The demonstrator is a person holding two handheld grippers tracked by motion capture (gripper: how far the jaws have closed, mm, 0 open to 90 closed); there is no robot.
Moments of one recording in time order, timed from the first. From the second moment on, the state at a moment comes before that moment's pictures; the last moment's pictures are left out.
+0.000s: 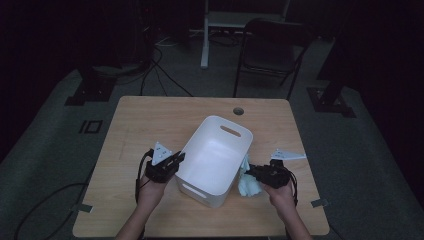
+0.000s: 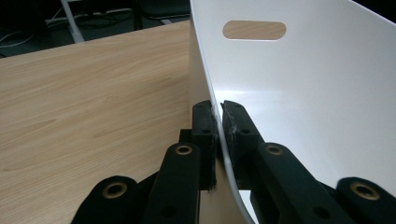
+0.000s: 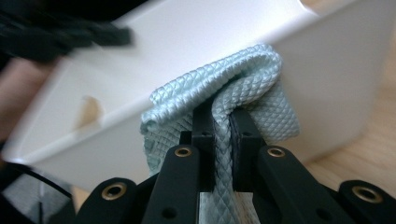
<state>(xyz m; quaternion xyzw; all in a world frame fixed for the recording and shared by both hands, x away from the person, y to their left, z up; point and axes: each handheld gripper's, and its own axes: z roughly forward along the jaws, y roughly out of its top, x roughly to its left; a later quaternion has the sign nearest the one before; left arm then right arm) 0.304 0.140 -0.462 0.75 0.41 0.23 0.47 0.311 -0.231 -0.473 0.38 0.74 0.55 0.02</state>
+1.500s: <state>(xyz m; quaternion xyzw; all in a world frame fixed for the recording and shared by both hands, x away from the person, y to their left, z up) 0.303 0.135 -0.462 0.74 0.42 0.24 0.46 0.345 -0.218 -0.543 0.46 0.78 0.43 0.03</state>
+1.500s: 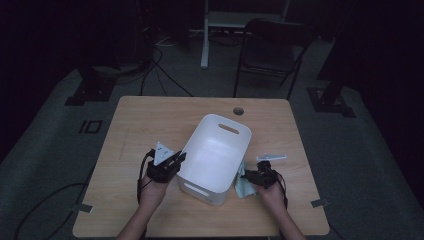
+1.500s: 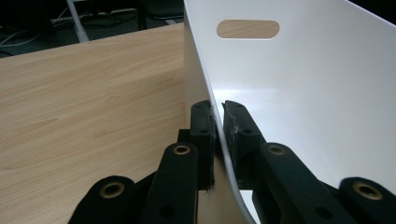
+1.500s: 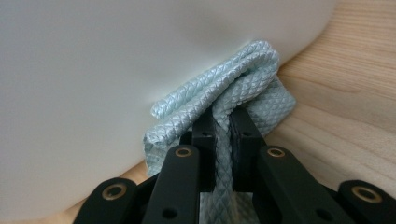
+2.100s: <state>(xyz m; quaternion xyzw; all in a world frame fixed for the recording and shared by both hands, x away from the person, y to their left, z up) 0.303 0.134 -0.462 0.74 0.41 0.24 0.47 0.303 -0.219 -0.477 0.35 0.77 0.53 0.04</state>
